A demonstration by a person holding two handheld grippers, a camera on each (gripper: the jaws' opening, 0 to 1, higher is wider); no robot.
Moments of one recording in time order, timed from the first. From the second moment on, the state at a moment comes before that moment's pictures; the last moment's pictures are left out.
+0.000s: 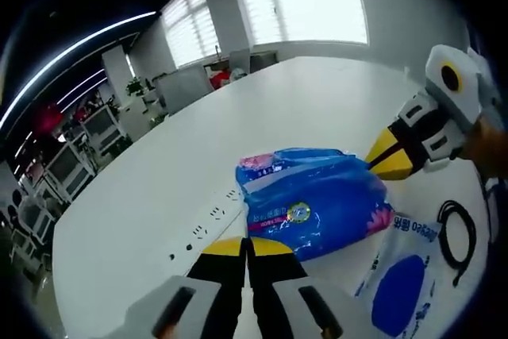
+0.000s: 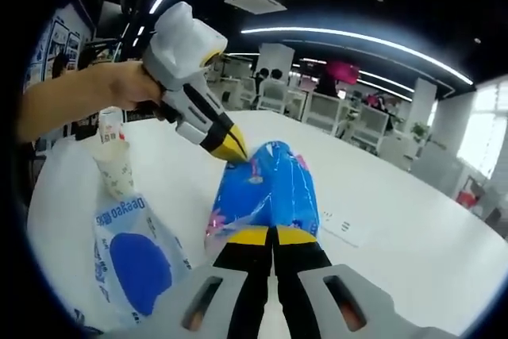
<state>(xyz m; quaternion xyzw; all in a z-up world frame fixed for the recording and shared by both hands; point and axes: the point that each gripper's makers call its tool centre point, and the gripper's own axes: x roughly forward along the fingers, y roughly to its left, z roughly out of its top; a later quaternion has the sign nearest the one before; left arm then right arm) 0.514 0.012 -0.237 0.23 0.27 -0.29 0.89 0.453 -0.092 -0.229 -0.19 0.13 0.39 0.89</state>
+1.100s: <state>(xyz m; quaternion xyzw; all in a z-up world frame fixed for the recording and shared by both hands) 0.488 -0.006 -0.220 0.22 0.25 -0.32 0.89 0.458 -0.126 -0.207 -0.19 0.12 0.37 0.90</state>
